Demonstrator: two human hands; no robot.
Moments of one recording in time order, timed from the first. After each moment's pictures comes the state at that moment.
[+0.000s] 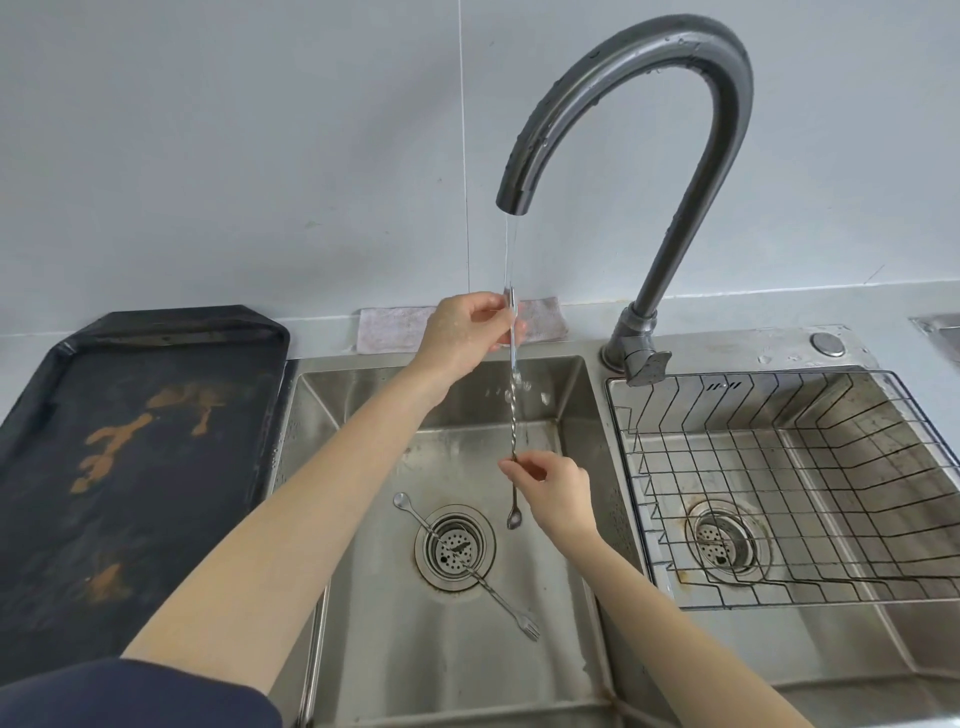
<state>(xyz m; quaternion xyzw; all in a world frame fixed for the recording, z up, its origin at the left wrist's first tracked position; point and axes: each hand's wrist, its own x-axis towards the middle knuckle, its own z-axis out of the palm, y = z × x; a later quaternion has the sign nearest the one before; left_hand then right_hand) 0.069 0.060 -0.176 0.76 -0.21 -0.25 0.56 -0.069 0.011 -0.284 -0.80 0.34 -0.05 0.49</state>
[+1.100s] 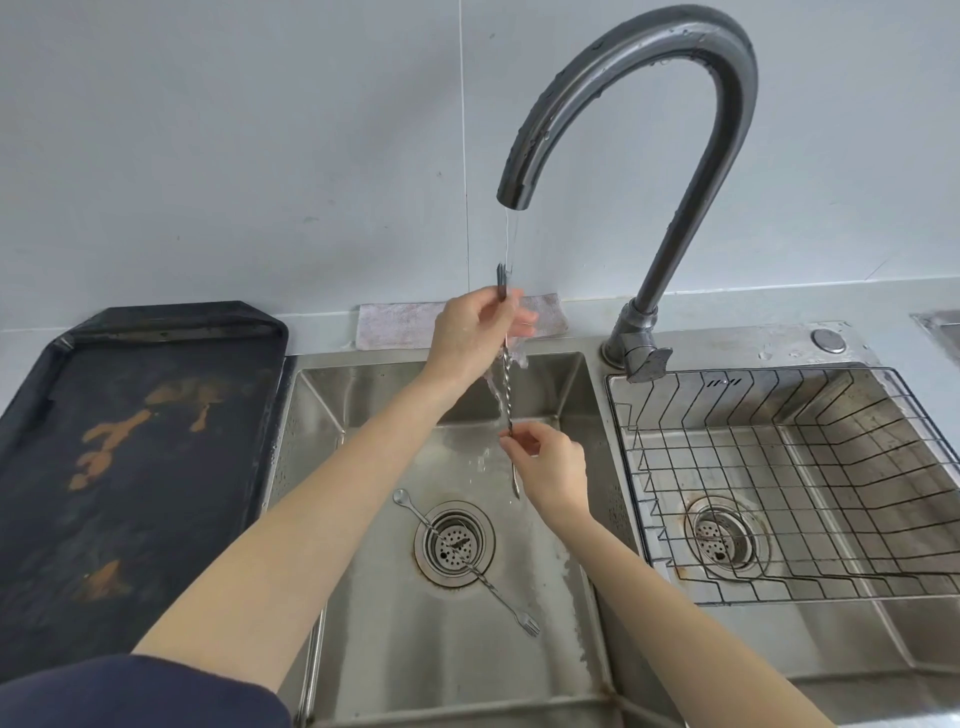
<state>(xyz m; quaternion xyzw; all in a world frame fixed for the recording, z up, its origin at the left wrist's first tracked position) 0.060 0.054 -0.180 0.74 -0.20 -0.22 0.60 -0.054 0.013 -0.270 -0.81 0.36 -0.08 0.45</state>
